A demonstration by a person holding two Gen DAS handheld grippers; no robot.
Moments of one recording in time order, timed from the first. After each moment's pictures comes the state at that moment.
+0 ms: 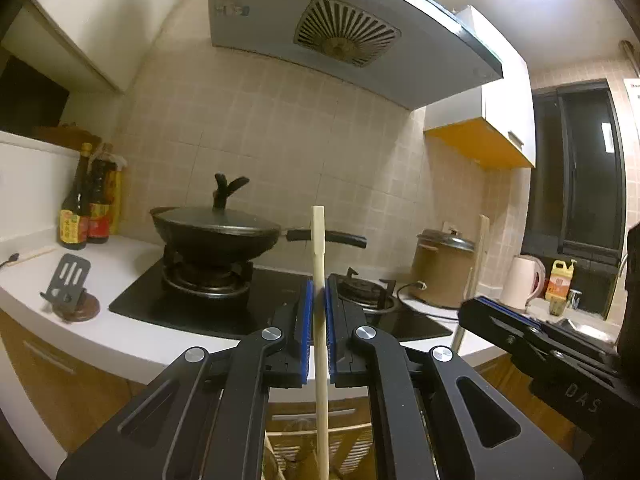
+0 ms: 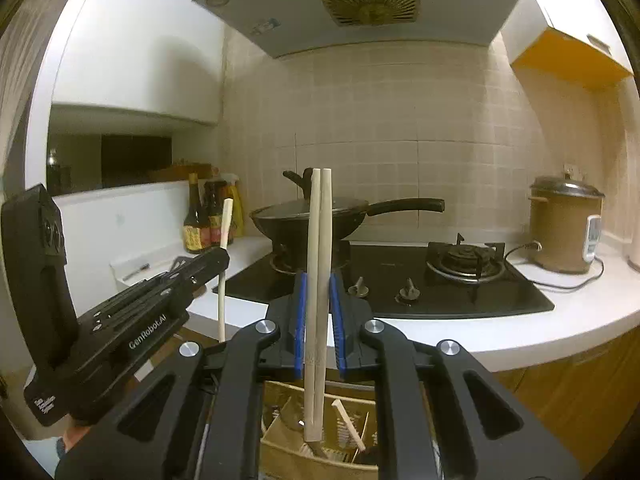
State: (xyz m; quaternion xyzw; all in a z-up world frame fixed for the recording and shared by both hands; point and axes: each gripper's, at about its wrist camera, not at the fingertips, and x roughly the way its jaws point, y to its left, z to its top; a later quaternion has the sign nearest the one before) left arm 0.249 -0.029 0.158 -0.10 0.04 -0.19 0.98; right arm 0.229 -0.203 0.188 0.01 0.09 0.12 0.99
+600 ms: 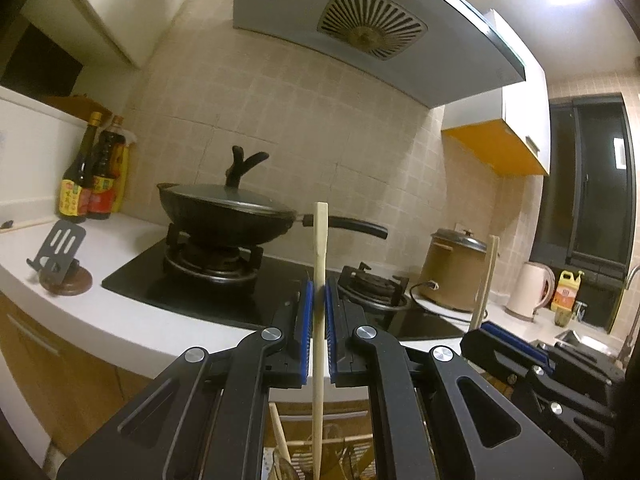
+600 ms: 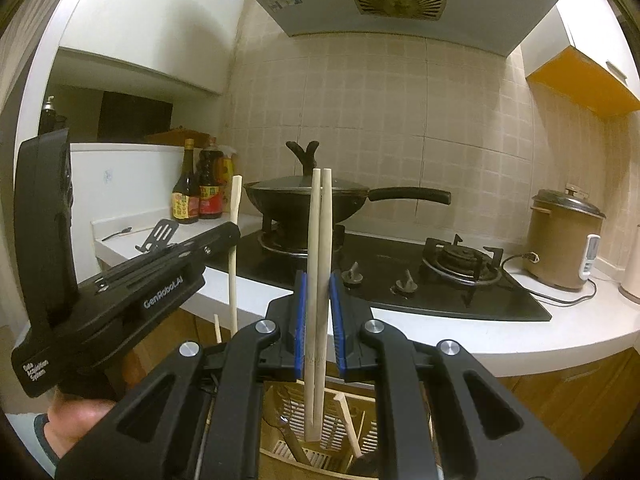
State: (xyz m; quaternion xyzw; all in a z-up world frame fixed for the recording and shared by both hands) left arm 0.286 -0.020 0.127 -0.13 0.05 -0.19 0.97; right arm 0.249 -0.181 0.149 -0.05 0.10 0.10 0.99
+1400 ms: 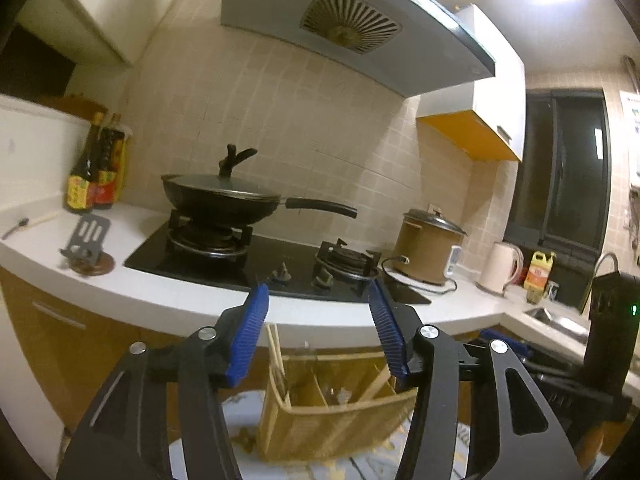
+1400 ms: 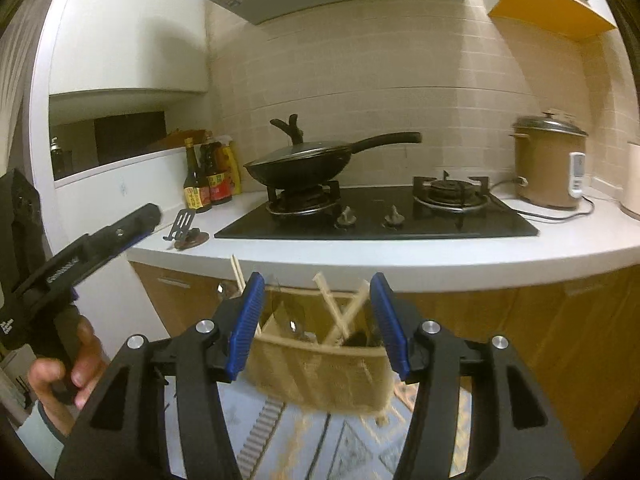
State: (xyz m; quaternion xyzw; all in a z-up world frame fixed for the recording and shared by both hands) left arm 0.185 0.012 0.141 -0.11 0.08 -0.22 0.97; right arm 0.162 -0.242 0.141 0.05 0.17 0.12 0.98
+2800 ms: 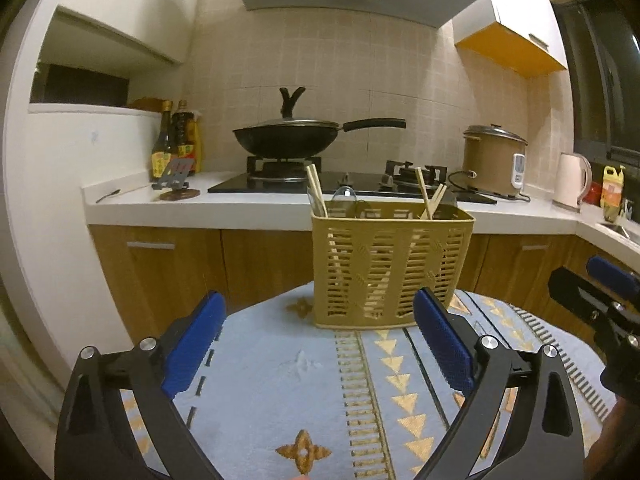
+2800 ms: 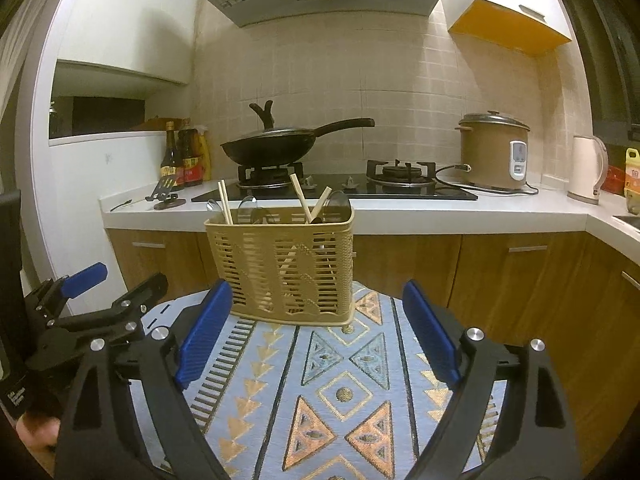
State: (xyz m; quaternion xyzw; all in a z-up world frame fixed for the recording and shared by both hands) left arm 0.081 -0.040 0.041 0.00 0.15 -0.05 0.99; right arm 0.057 -0.238 0.061 0.02 0.15 0.04 0.99
